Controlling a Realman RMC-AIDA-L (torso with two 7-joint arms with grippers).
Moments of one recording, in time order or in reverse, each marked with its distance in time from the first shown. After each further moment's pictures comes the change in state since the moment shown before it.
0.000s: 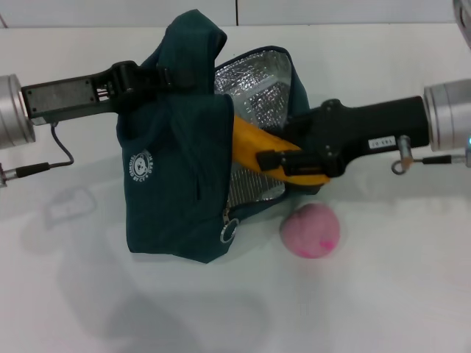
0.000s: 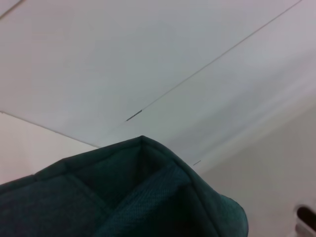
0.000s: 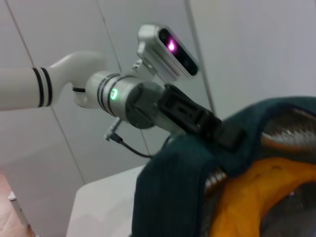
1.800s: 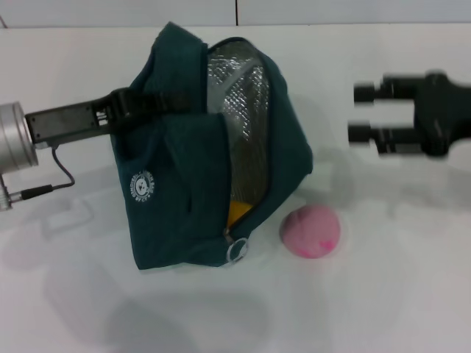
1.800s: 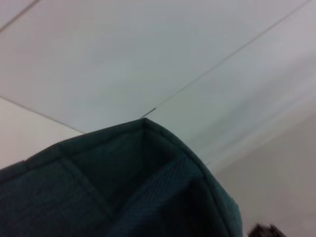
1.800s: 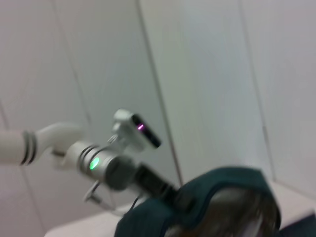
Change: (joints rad) left arm 0.007 0.021 -0.009 -0.142 0.009 -0.038 0.116; right arm -0.150 0.016 0.417 -0.125 -0.150 -0.253 -0.044
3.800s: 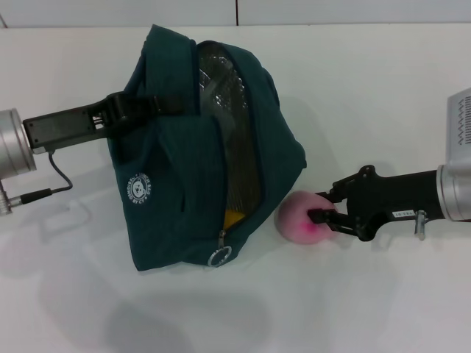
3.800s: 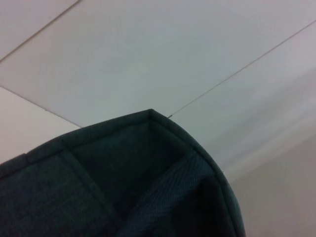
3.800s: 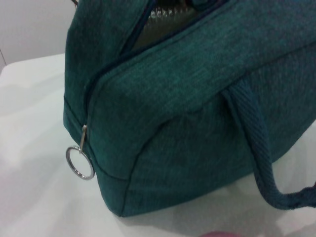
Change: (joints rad) left arm 0.015 0.003 -0.002 -0.026 -0.009 -0.030 0.023; right arm -0.001 0.045 -0.405 0.144 -0.114 0.459 -0.170
